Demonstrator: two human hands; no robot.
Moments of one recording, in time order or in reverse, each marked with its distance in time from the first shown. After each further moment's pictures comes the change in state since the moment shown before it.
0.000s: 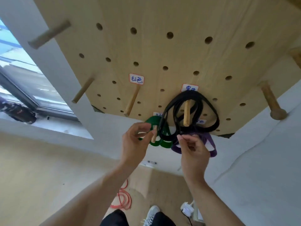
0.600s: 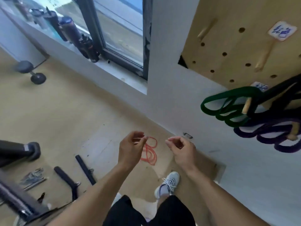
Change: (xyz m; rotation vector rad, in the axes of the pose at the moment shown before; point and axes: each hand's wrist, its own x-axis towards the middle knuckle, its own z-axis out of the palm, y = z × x) left_hand -0.150 -0.180 -0.238 0.106 0.242 -0.442; right_hand -0.220 0.049 0.133 -0.332 -0.806 0.193
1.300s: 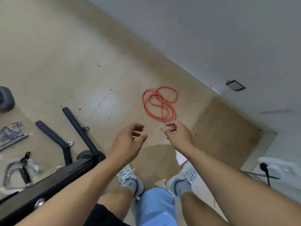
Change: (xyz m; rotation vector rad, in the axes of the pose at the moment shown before) left_hand 0.070 -0.378 0.053 0.364 -0.279 -0.250; right_hand 0.072 0.359 0.243 -0.302 -0.334 0.434
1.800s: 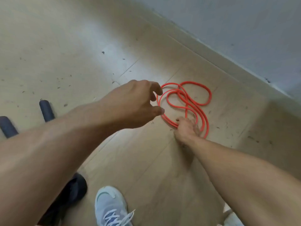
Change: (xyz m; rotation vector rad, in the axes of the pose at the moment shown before) left_hand 0.156 -0.075 0.042 0.564 0.006 0.283; right_hand 0.315 0.155 0.171 -0.662 0.130 -0.191
